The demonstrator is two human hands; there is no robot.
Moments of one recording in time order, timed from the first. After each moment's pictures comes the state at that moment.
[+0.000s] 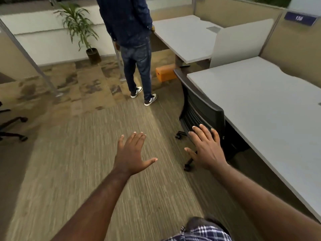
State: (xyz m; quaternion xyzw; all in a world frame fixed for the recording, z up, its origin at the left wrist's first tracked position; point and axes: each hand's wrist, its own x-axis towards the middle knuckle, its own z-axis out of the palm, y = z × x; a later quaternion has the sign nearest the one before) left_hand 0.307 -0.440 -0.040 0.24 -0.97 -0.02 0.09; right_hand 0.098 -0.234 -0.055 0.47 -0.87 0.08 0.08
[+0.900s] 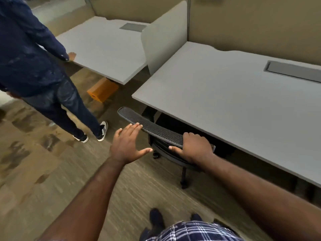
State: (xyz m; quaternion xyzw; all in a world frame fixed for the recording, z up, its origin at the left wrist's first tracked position) left_hand -0.099 -0.646 -0.035 -0.05 -1.00 -0.02 0.01; right_hand -0.136 -0.382 -0.063 0.17 -0.98 0.07 -0.07
